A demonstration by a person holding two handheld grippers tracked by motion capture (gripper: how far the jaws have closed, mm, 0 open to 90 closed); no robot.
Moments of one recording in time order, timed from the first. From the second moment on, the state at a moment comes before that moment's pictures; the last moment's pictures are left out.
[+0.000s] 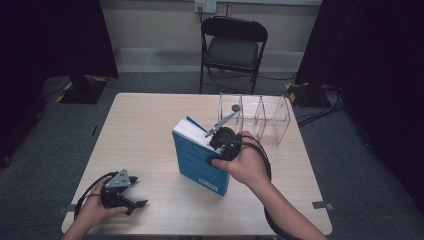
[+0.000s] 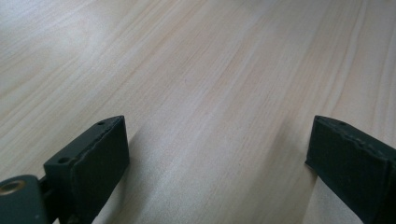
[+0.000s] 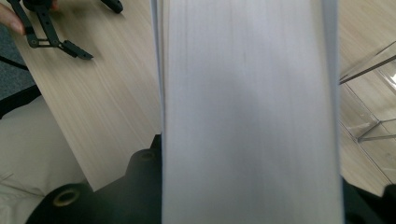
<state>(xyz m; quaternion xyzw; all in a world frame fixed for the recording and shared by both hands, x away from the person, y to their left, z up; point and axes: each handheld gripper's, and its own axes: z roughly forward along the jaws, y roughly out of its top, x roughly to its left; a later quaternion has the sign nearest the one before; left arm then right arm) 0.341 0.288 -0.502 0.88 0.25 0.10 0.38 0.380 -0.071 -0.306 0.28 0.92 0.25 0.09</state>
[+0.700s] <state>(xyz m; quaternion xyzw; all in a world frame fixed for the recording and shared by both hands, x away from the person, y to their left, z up) 0.342 0.287 -0.502 0.89 0.25 0.10 0.37 0.379 -0.115 -0.286 0.34 0.90 0.26 0.07</state>
